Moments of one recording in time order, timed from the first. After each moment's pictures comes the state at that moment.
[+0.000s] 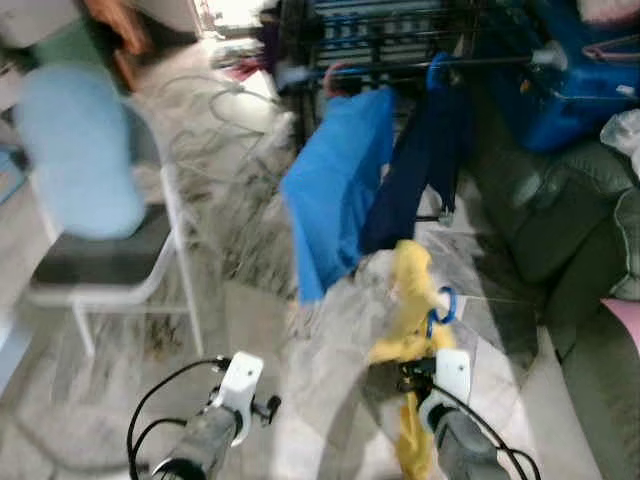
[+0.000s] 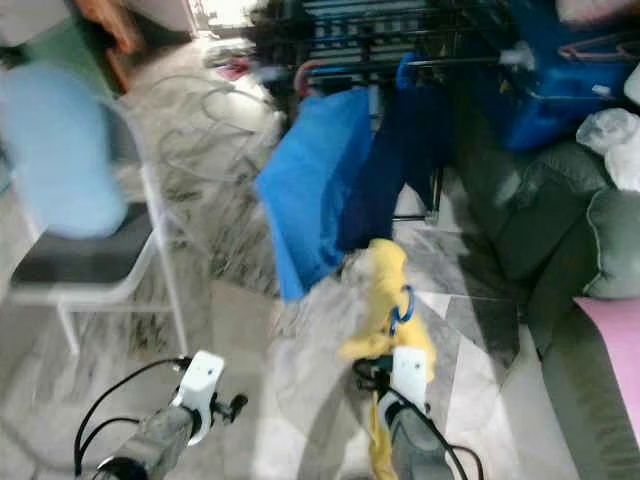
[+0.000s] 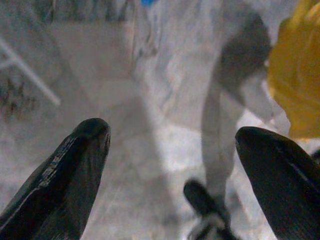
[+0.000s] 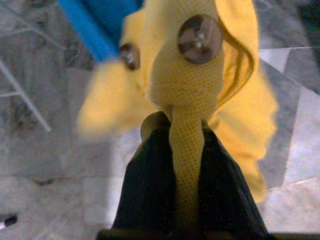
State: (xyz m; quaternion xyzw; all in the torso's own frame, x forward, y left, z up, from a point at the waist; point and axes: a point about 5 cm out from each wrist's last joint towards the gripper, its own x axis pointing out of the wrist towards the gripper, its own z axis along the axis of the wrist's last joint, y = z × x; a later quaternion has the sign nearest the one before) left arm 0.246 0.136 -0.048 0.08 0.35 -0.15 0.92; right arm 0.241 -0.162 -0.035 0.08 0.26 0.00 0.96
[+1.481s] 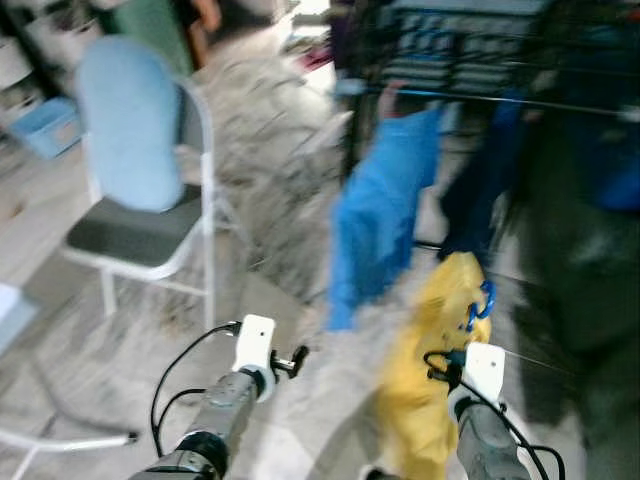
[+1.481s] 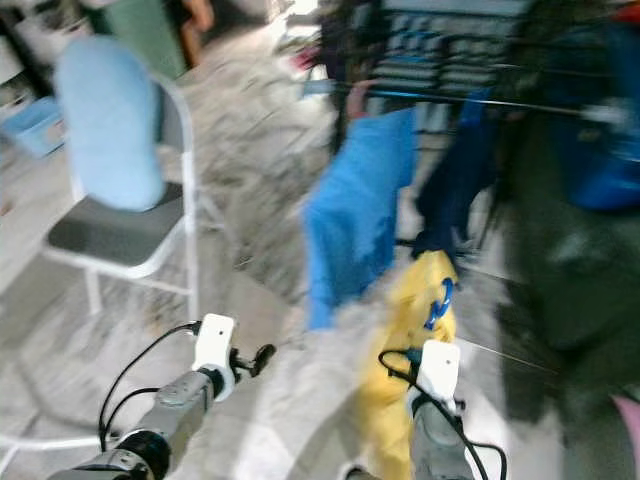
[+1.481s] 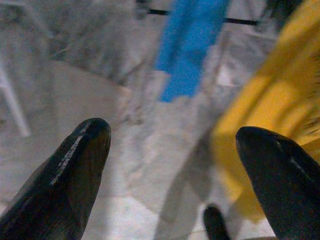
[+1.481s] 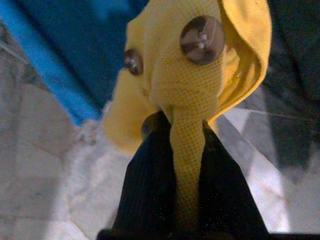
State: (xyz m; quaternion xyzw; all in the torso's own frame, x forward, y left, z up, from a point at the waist) left arm 0.281 0.119 -0.014 -0.01 0.25 -0.16 0.95; right arm 0.253 -0.188 -0.021 0.04 0.20 -0.10 0.97
